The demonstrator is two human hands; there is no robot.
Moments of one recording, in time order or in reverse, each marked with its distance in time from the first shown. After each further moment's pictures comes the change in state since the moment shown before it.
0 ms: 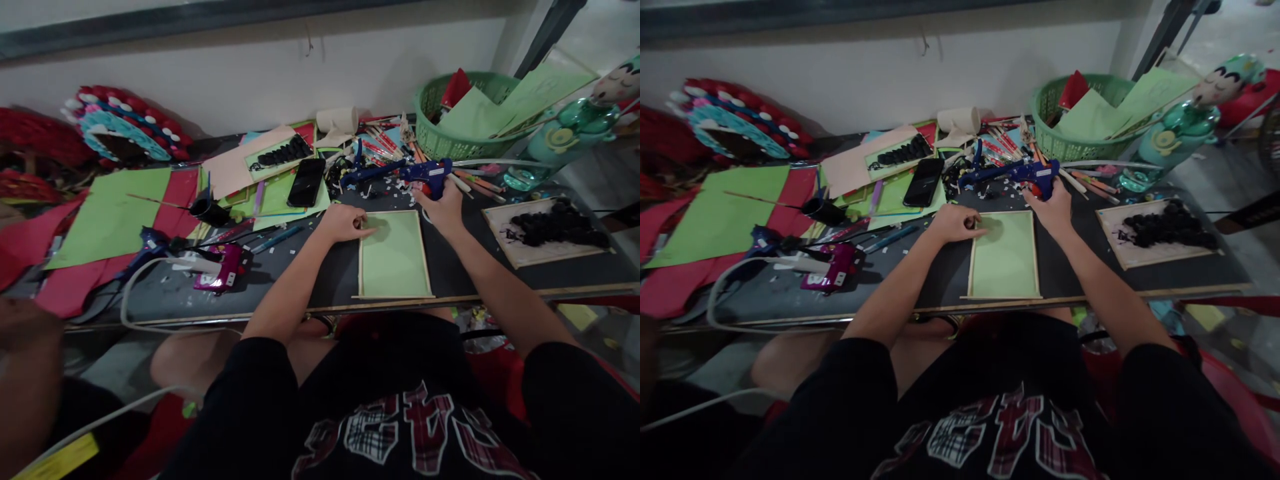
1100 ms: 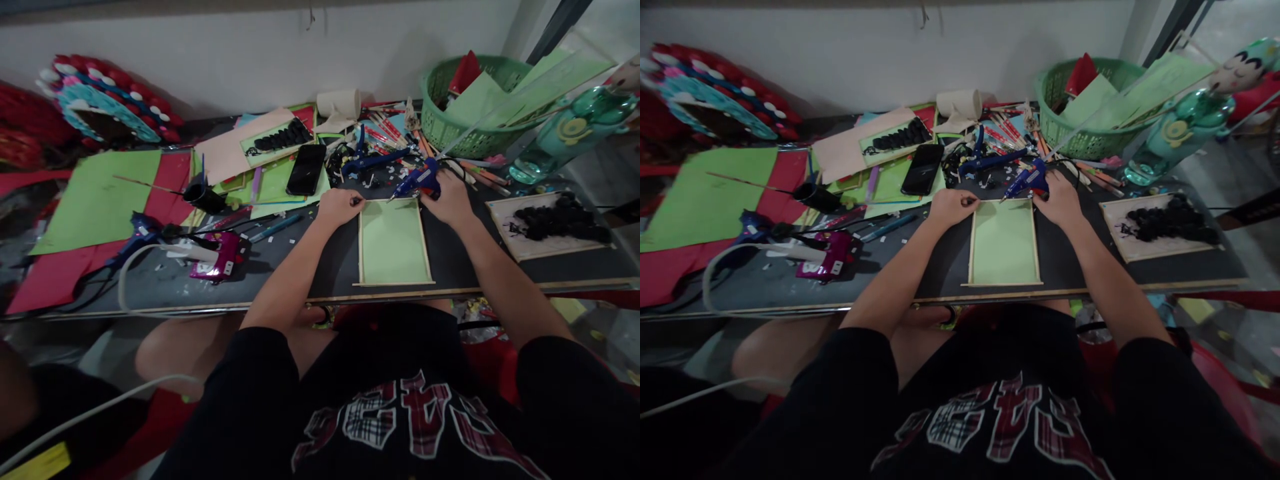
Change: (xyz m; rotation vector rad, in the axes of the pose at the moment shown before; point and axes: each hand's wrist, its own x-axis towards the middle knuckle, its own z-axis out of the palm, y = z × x) left_hand 0.008 -0.011 0.009 -0.021 0.081 -0.367; right_hand 0.008 0.012 -0.014 -0.387 -0.260 -0.338
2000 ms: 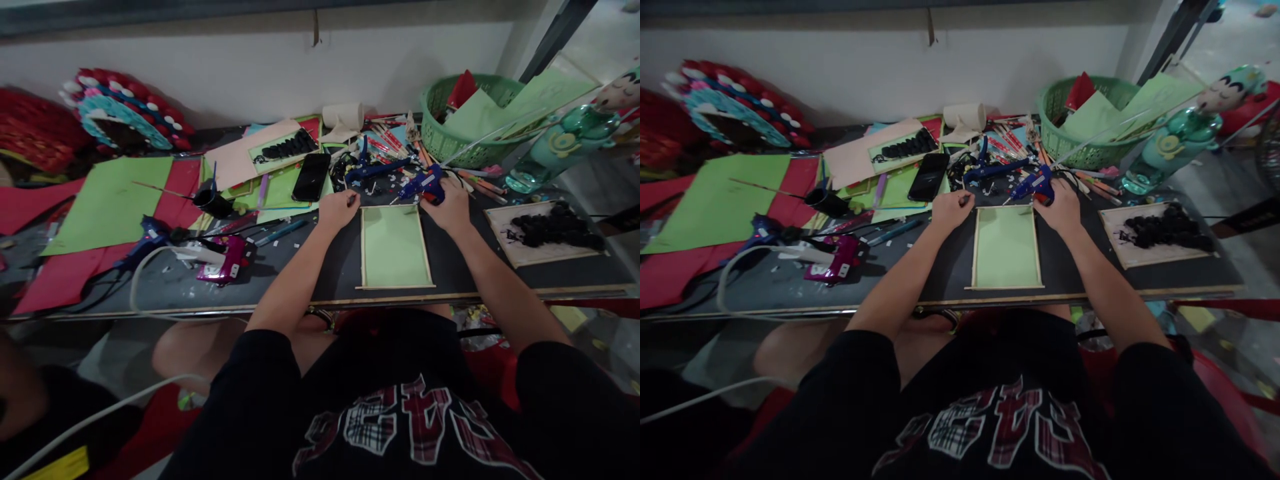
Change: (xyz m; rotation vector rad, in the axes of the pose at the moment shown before) left_hand 0.001 -0.003 0.002 0.091 0.184 -0.092; right_hand -0.003 -0.005 0.001 0.010 0.145 0.069
